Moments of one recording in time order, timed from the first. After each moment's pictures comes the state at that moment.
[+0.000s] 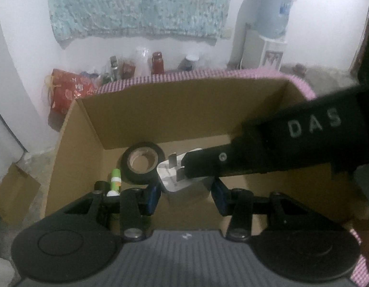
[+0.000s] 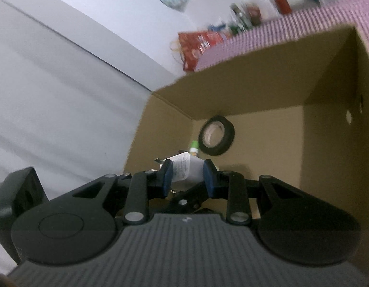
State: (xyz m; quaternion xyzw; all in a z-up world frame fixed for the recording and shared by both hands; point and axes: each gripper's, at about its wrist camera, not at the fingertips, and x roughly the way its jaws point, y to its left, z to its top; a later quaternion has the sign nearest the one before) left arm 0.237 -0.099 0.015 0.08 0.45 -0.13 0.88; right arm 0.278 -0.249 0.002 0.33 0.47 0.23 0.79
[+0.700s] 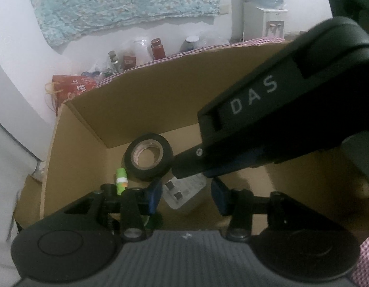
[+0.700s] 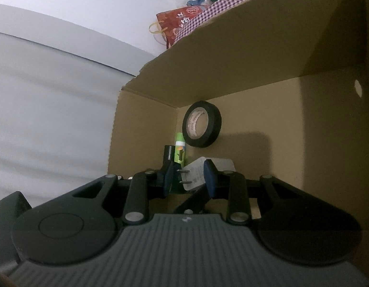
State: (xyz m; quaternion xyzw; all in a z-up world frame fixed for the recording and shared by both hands) left arm 0.249 -0.117 -0.001 0.16 0.47 -0.12 0.86; right arm 0.303 -0.250 -0.032 0.37 0.52 0.21 0.74
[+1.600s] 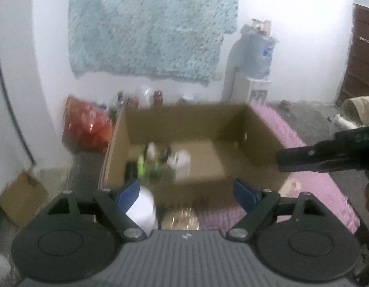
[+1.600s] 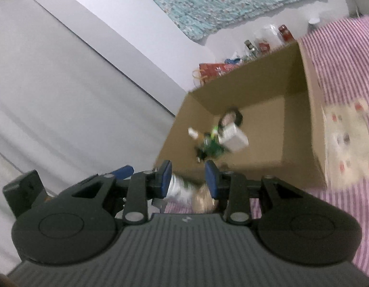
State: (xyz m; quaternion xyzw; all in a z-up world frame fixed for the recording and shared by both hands) left arm 0.065 -0.047 0.068 0.03 0.34 -0.14 0.93; right arm 0.086 -0.296 0.055 0.33 0.35 0.25 0.84
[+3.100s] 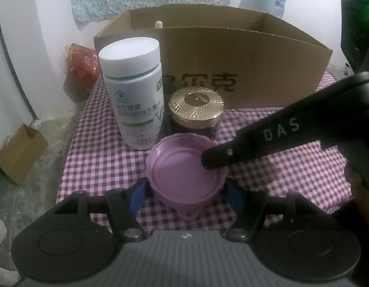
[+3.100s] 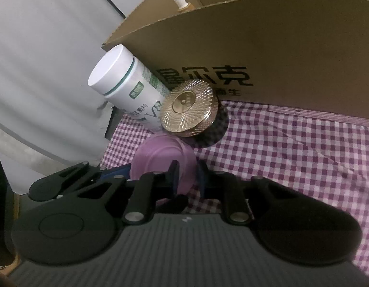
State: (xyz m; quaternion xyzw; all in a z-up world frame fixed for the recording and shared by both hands) left arm 0.046 -0.062 -0.057 0.06 0.43 -0.11 0.89; right arm 0.121 -0.149 -0.066 0.18 0.50 0.23 0.82
